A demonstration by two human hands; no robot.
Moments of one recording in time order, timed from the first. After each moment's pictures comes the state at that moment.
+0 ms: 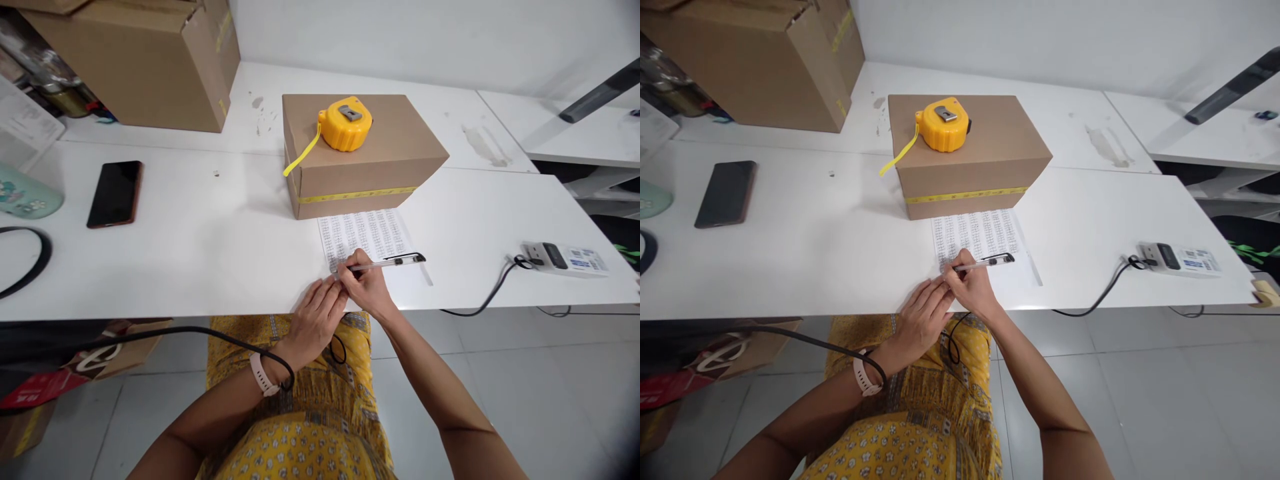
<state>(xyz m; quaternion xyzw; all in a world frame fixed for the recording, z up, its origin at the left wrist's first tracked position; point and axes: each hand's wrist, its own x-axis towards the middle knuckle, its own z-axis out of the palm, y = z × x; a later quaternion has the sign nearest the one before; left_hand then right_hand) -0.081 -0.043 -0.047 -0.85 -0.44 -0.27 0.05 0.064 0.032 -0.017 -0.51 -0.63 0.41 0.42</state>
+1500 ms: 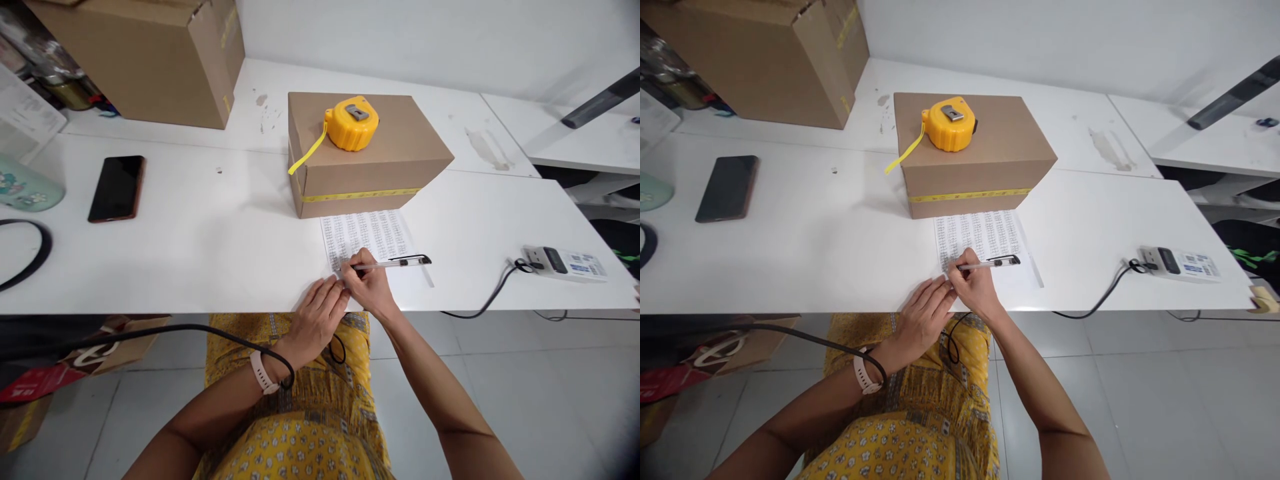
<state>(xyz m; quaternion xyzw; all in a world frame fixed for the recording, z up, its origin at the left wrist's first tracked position) -0.081 -0.043 -0.048 -0.85 -0.44 -0.27 0.04 0.065 0.032 -0.016 -0.53 -0.62 0.39 0.42</state>
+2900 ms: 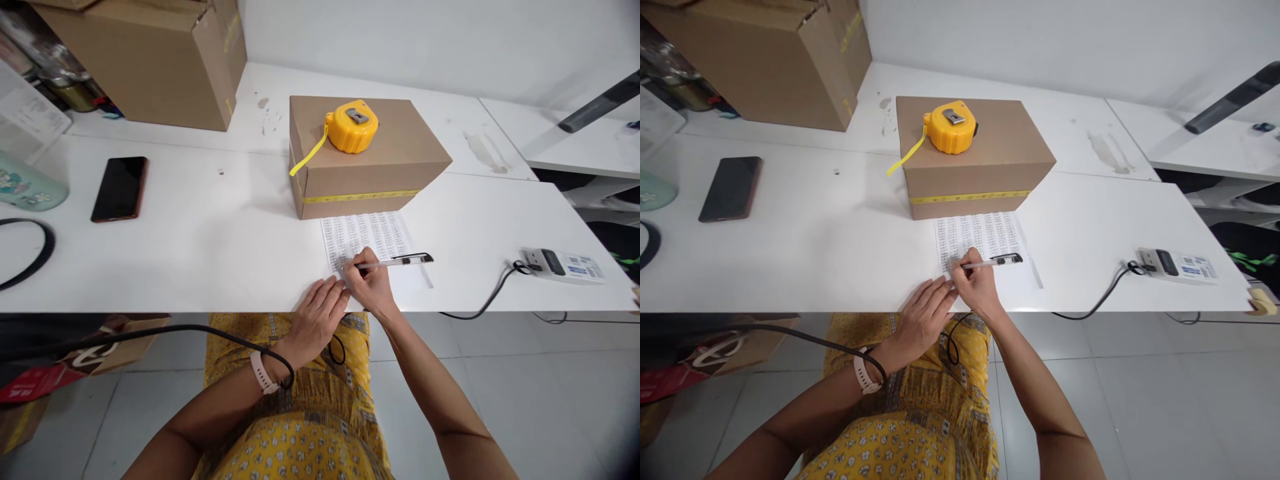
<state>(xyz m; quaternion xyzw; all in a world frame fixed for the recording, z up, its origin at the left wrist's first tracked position) -0.081 -0.043 -0.047 -0.85 -0.44 -0.27 0.06 0.066 0.033 -0.014 -0.55 -0.62 0.36 0.43</state>
